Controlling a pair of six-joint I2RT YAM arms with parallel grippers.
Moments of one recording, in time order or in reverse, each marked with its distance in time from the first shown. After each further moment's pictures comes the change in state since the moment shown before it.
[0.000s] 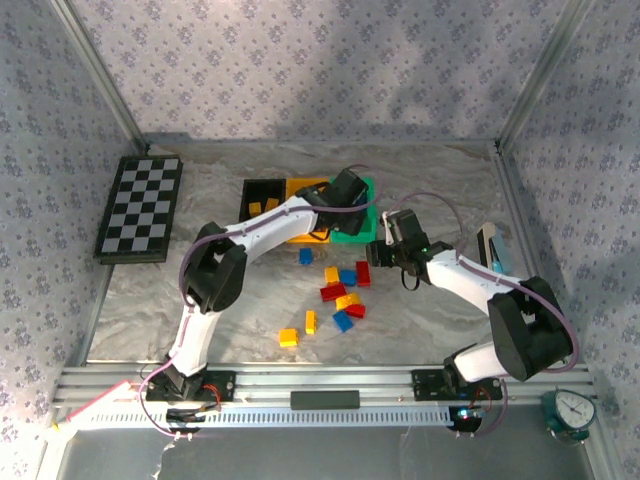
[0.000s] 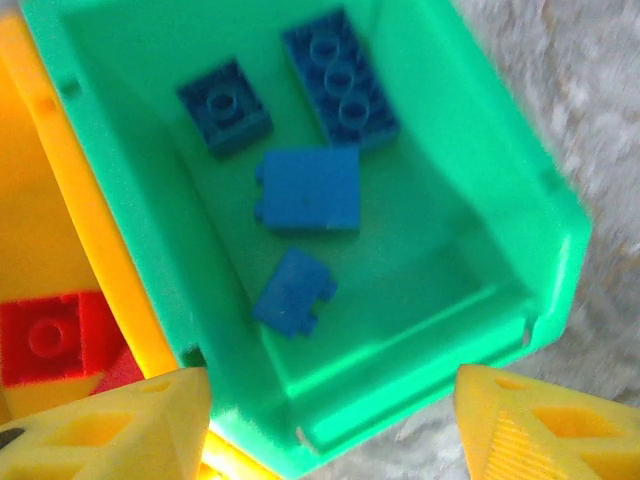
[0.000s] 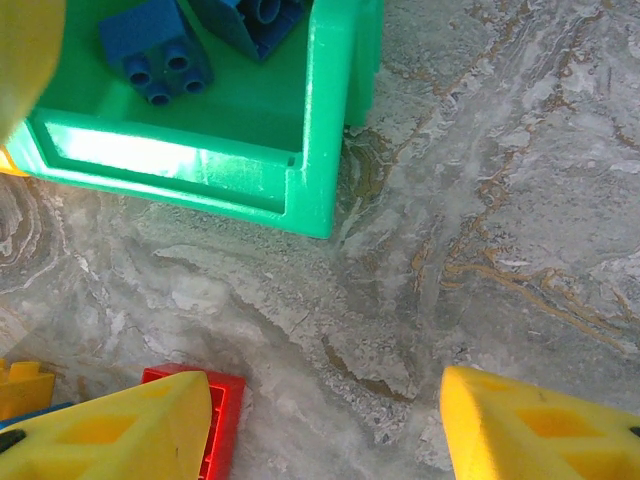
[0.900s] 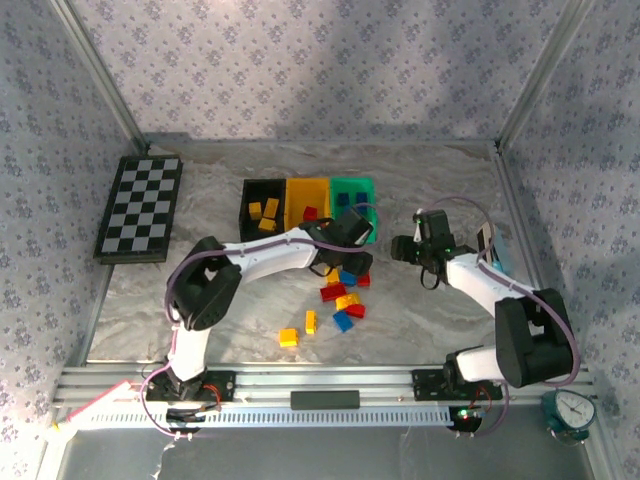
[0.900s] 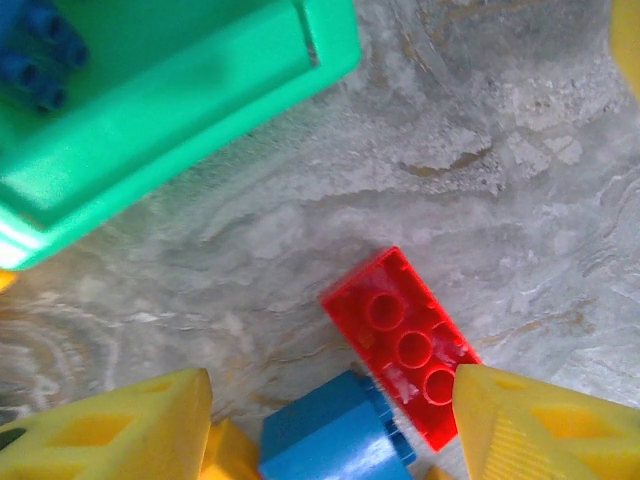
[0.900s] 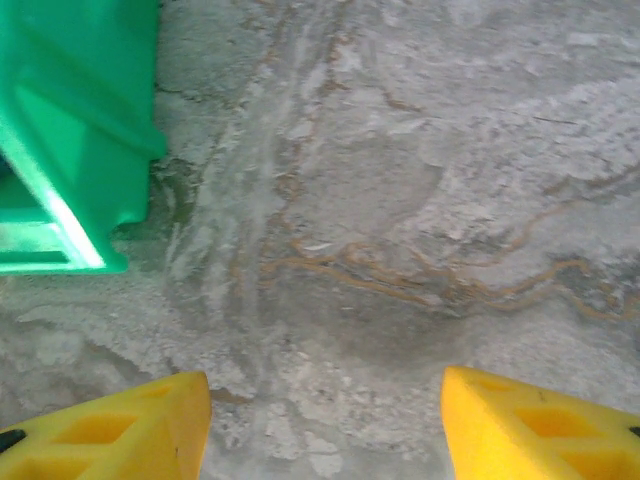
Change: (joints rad) left arm -0.136 -0.112 -0.265 0.099 0.145 -0.088; right arm -0.229 -0.059 -0.077 0.022 -0.057 0.090
